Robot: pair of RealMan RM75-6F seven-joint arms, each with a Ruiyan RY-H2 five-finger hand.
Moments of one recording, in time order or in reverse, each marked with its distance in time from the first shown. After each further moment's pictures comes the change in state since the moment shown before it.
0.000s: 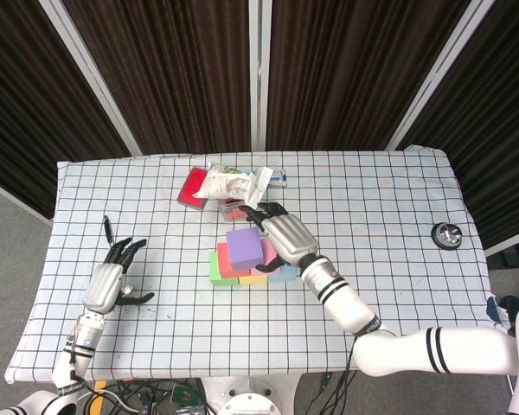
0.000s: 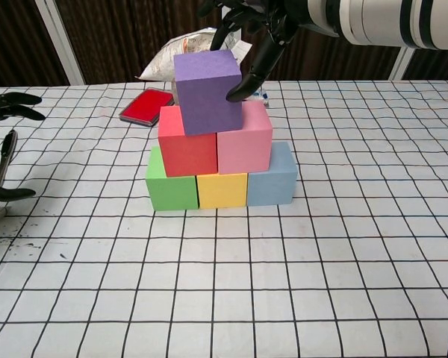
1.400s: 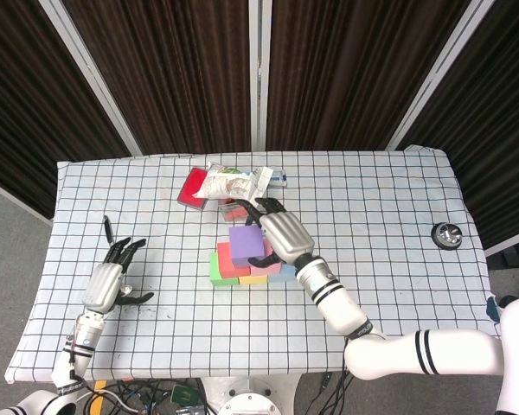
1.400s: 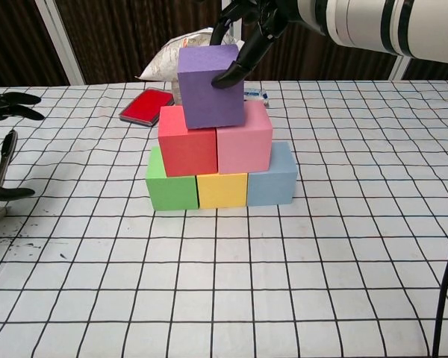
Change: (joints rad) left arm -0.002 0.003 0.000 0.001 -0.002 -0.005 -0.007; right arm -0.018 -0.078 0.025 0.021 -0.021 0.085 -0.010
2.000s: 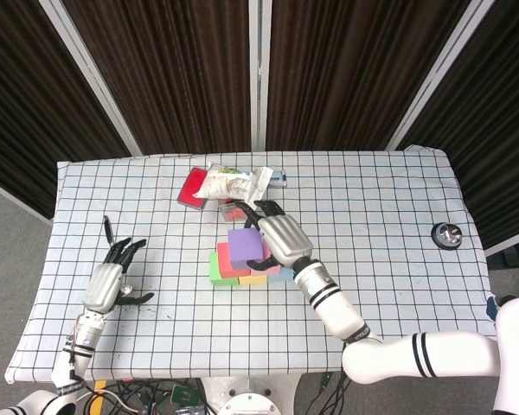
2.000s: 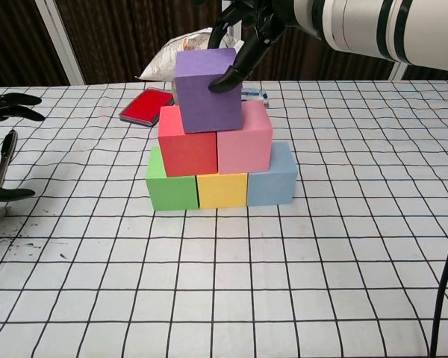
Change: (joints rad) left arm 0.000 0.000 0.001 0.002 0.001 0.001 -0.001; right arm -0.003 -0.021 0.002 -0.016 0.008 0.032 -0.033
